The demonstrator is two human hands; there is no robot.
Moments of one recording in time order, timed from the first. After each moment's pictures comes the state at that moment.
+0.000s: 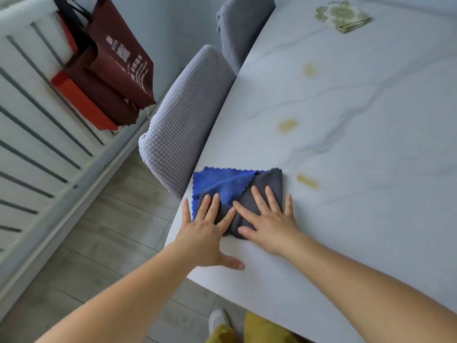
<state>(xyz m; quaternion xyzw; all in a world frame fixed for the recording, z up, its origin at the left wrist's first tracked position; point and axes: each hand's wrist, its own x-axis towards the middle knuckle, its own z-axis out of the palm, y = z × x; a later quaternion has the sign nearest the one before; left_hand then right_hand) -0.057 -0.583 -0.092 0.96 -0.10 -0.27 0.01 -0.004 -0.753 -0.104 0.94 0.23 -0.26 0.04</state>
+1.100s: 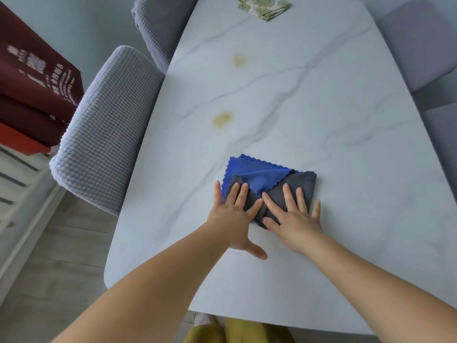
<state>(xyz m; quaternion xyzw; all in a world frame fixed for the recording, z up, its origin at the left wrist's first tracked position) -0.002 -0.730 -0.084 0.93 -0.28 -0.25 -0.05 -0.020 -0.897 -0.101 0.97 0.00 -0.26 -0.01</state>
